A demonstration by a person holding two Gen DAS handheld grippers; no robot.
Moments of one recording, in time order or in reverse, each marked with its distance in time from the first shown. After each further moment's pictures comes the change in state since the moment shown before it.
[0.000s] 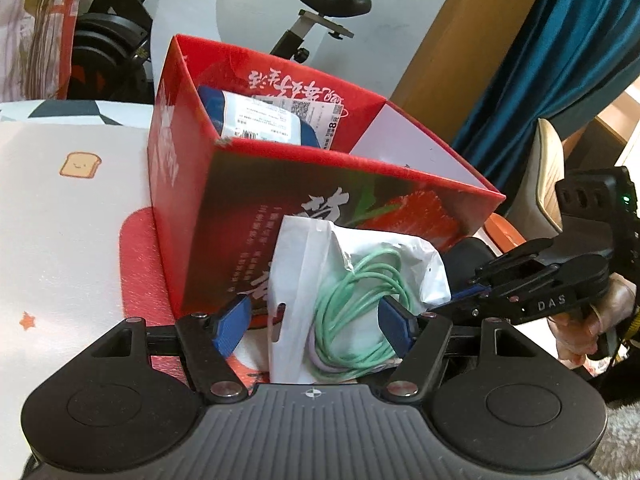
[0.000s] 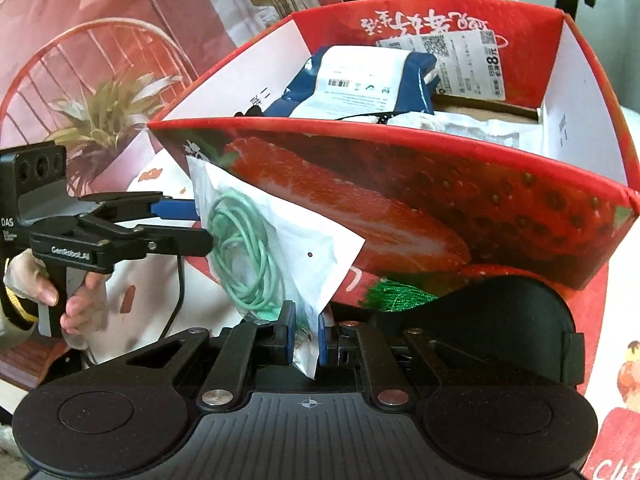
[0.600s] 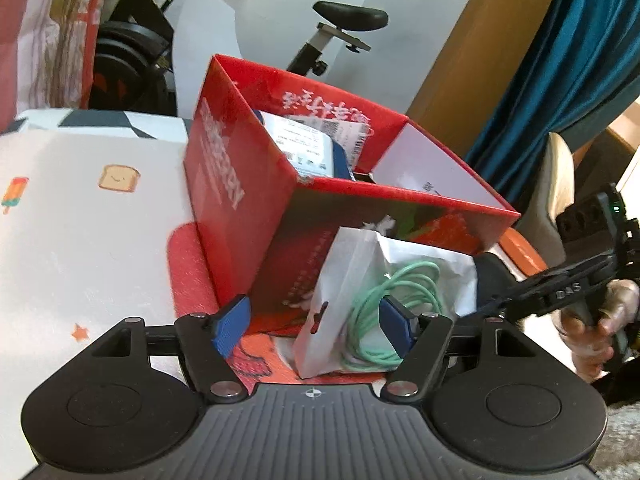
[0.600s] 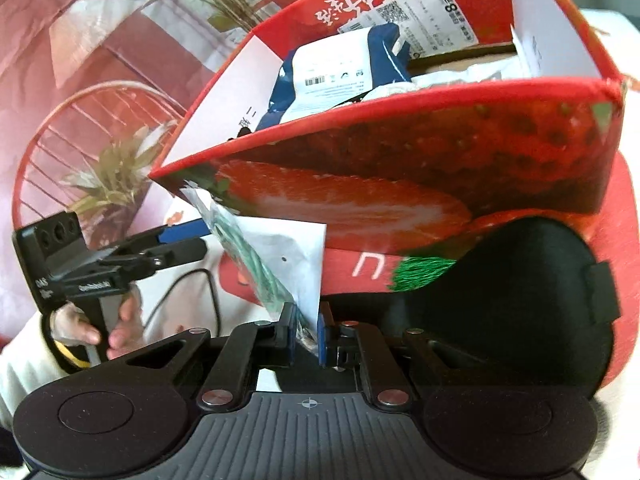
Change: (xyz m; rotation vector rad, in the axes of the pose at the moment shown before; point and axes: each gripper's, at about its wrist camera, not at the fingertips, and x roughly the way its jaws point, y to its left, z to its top) left arm -0.022 0.021 0.006 -0.013 -0.023 0.021; right arm -0.004 -0.030 -0.004 0.265 -0.009 0.154
